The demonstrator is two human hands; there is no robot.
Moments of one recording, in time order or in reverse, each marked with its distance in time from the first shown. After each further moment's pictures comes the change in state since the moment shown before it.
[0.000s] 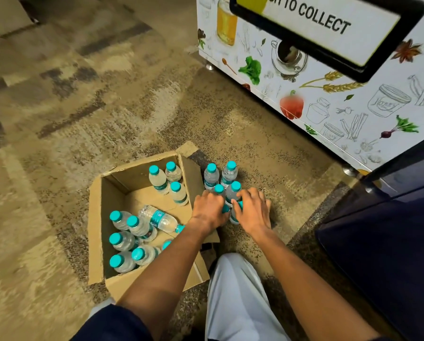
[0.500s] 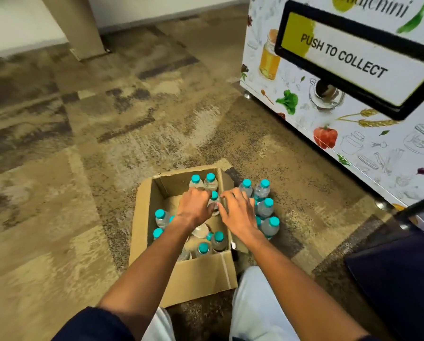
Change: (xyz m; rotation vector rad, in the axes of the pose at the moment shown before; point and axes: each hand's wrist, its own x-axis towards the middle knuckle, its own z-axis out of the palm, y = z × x) left_hand -0.063 -0.112 -0.049 -0.065 0.194 -0.180; right_hand -0.007 -0.131 -0.015 0.105 0.002 -0.294
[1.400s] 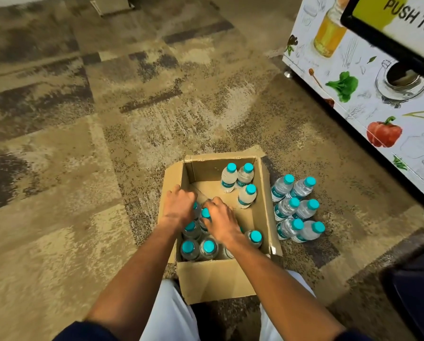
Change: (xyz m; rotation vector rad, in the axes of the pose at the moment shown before) left_hand -0.025 -0.132 0.035 0.269 -0.207 -0.213; right_hand 0.018 -0.102 0.109 0.012 -0.374 -0.107
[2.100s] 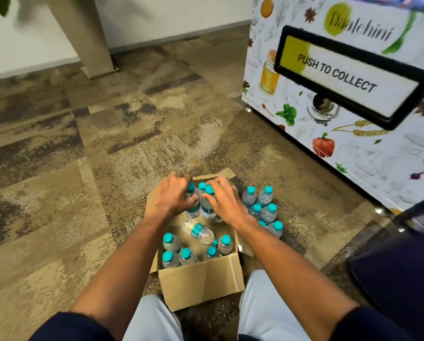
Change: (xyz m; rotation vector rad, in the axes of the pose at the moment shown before) left_hand -0.040 0.036 -0.122 -0.260 0.402 0.169; right_hand -0.051 0.029 -0.135 0.117 0.332 -0.096
